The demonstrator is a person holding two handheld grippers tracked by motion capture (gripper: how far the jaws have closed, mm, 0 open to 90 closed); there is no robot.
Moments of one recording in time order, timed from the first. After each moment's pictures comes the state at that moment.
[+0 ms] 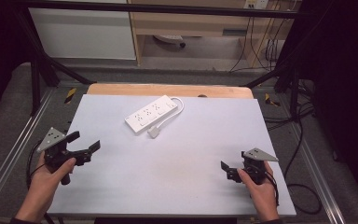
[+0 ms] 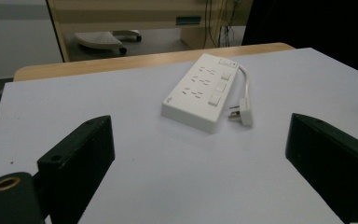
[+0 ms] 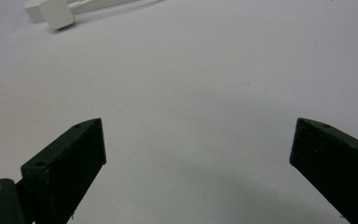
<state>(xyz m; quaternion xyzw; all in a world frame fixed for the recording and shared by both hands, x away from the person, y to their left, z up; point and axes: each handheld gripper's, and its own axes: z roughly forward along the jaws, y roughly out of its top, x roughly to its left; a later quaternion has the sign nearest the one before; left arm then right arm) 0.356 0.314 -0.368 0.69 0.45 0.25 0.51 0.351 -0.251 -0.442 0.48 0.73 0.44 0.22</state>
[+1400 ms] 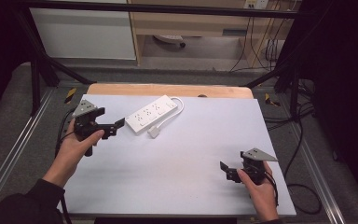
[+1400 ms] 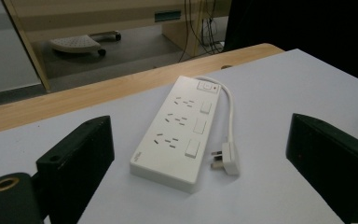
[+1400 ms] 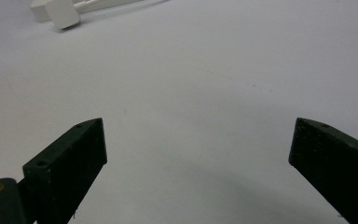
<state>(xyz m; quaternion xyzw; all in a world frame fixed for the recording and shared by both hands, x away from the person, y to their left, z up) 0.431 0.252 -0.335 0.73 0.41 0.24 0.49 0.350 -0.250 -0.441 0.47 0.73 0.44 0.21</state>
